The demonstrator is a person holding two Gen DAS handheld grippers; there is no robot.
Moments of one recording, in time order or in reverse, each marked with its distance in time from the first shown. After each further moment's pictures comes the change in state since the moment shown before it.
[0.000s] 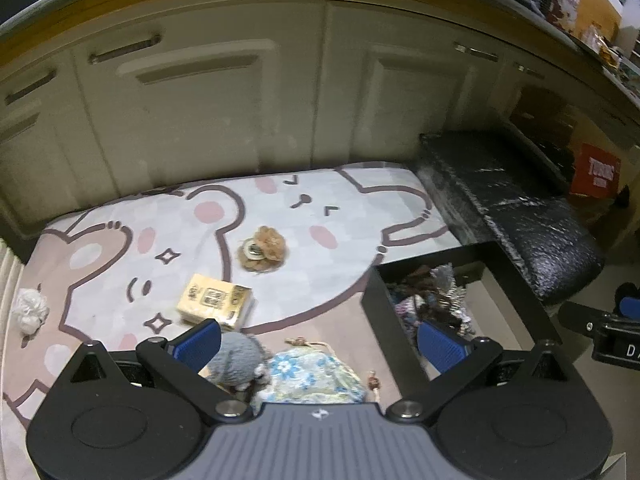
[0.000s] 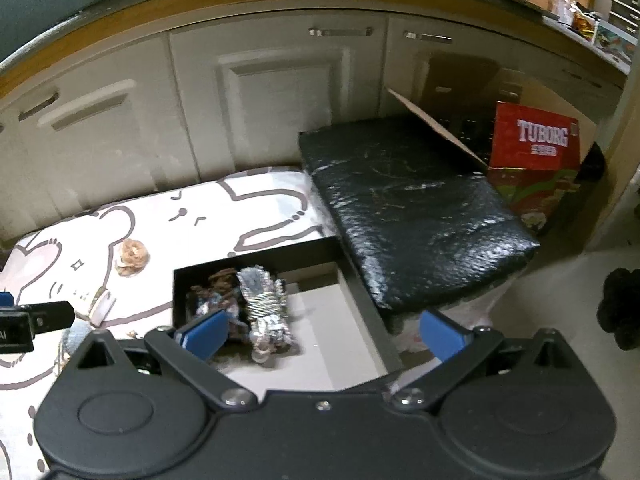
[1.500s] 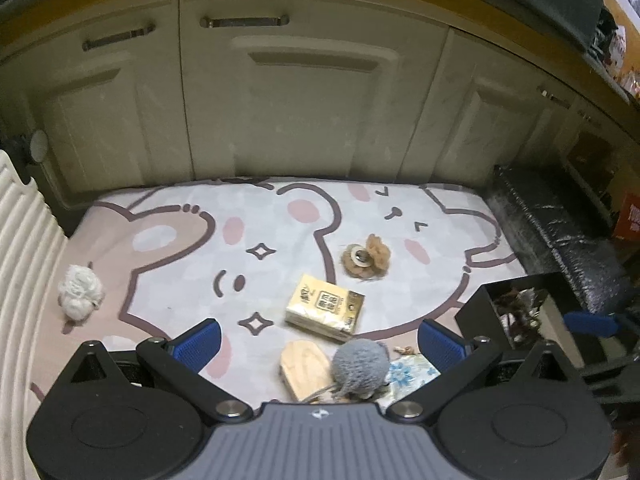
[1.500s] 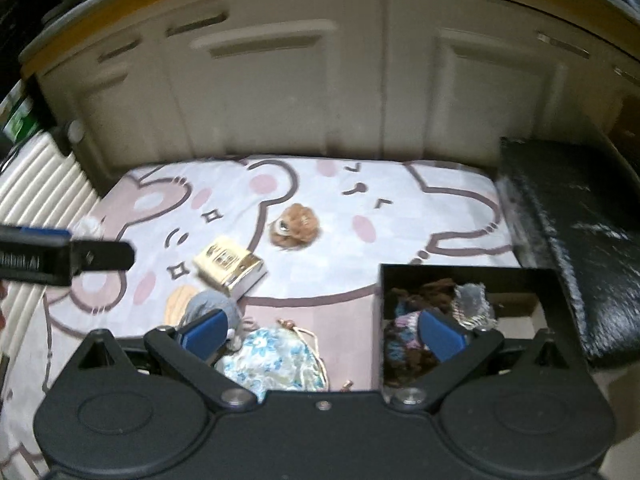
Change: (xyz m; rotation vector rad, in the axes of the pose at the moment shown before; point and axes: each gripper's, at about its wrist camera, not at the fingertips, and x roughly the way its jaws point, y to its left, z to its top) left arm 0.000 0.117 -0.006 -0.117 -0.023 0.016; right arm 0.040 0.141 -0.001 -0.266 0.051 0.316
